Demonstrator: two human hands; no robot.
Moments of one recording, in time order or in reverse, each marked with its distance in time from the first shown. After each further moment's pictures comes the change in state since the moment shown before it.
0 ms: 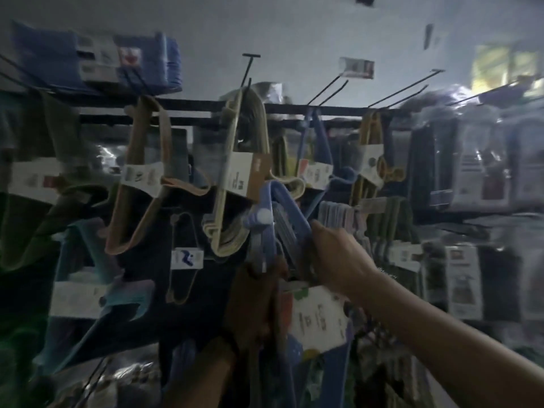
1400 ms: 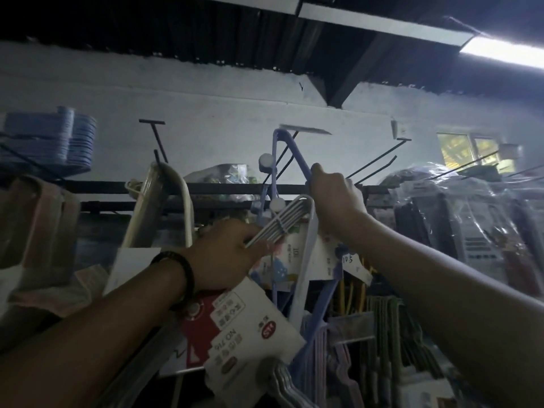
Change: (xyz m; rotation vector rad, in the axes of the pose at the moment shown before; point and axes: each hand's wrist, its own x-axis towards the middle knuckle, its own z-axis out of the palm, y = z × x) left_hand 0.274 0.124 0.106 0.978 -0.289 0.595; right_hand 0.281 0.182 -0.107 -0.171 0.591 0.036
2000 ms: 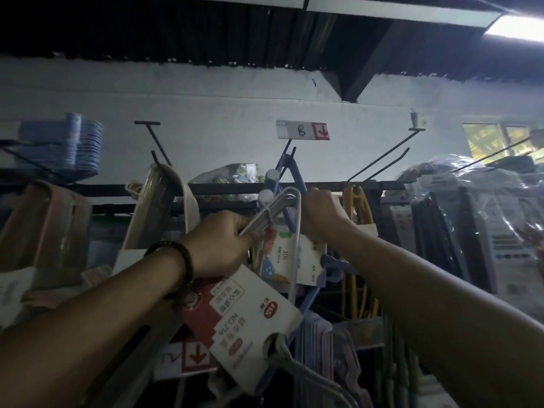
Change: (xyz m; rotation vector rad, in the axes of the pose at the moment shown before) left_hand 0.018 0.014 -0.005 0.089 0.064 -0.284; right_hand 0.029 0.018 0.082 0.102 -0.193 0.033
